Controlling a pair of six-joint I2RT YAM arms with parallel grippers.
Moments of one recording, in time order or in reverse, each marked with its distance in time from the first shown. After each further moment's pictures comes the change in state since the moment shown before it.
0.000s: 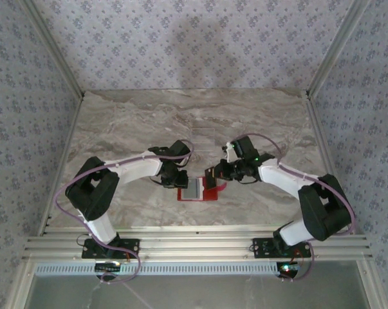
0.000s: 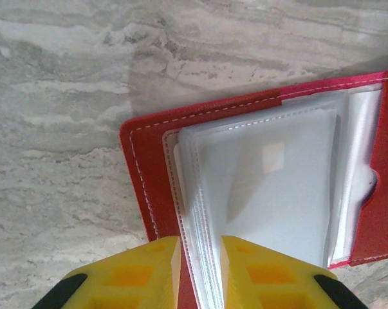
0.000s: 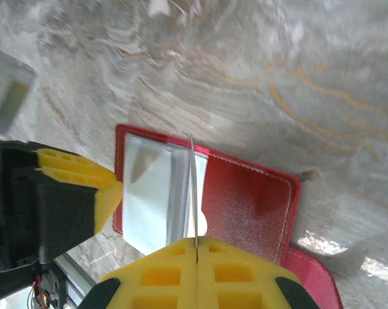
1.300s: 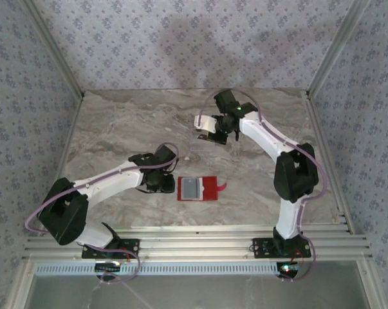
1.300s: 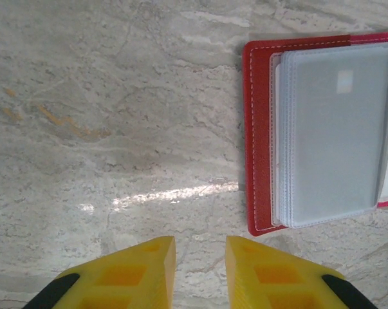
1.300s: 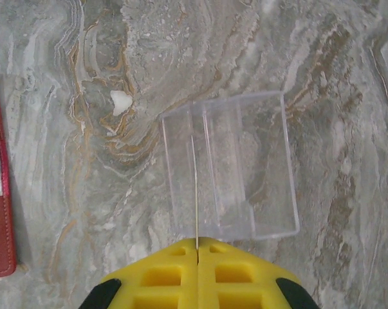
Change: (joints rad) left arm 0.007 -0.285 -0.158 -0.087 -0.130 -0.039; right arm -0.005 0.468 0.889 -0.534 0.255 -1.537
